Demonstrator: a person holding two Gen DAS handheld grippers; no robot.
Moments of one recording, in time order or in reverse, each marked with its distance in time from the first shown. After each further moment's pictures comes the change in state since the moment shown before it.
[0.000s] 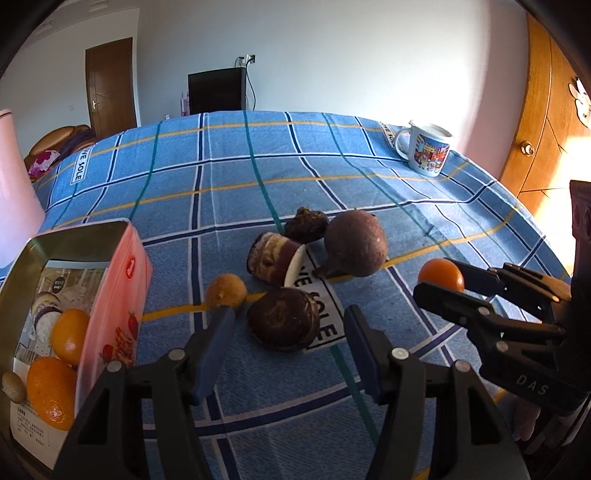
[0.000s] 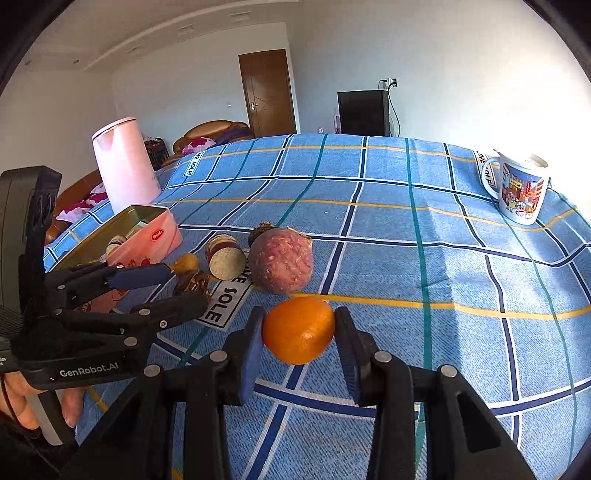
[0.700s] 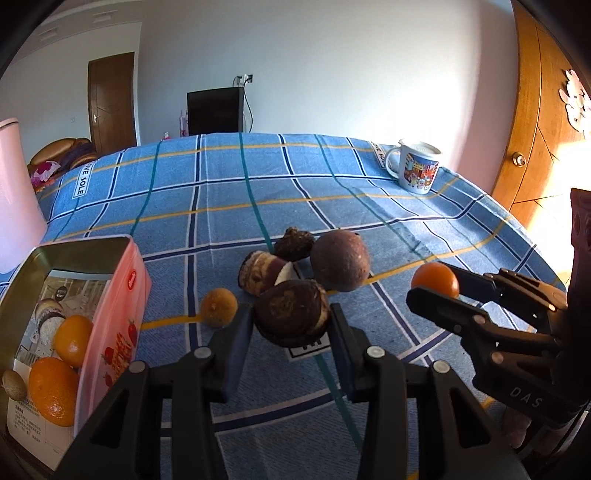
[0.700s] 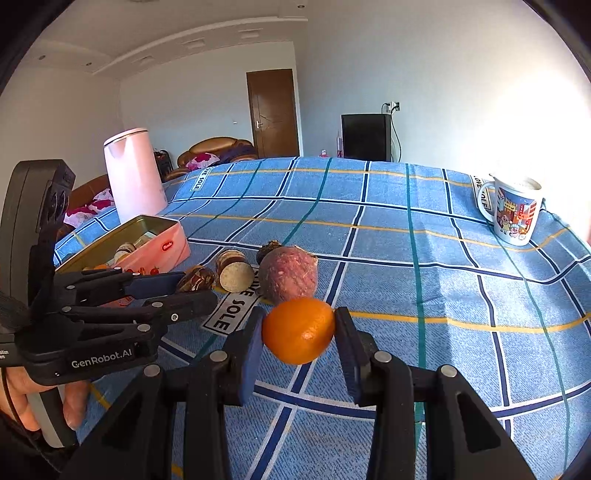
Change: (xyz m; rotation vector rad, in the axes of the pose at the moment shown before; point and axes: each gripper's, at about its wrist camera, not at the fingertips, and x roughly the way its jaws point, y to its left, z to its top) left arm -0.021 -0.007 -0.003 0.016 -0.110 -0.004; right arm -0.016 0.006 -0.004 -0.041 -0.099 -0.010
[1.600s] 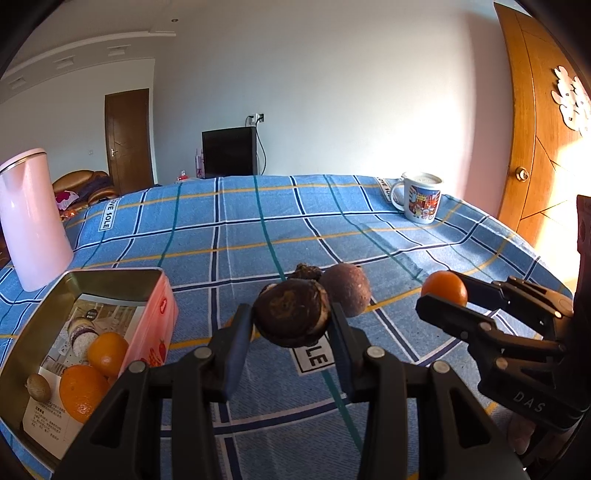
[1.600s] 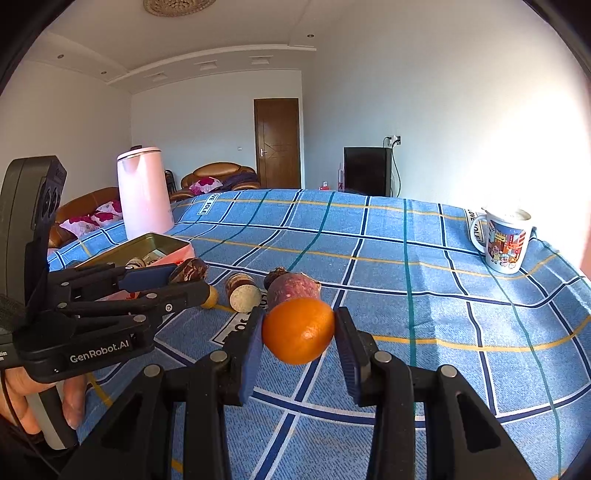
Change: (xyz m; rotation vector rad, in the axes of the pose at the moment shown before) left arm -0.028 -0.003 -0.006 0.022 -0.162 0.068; right arm -0.021 0.009 -0.004 -0.047 -0.133 -0.015
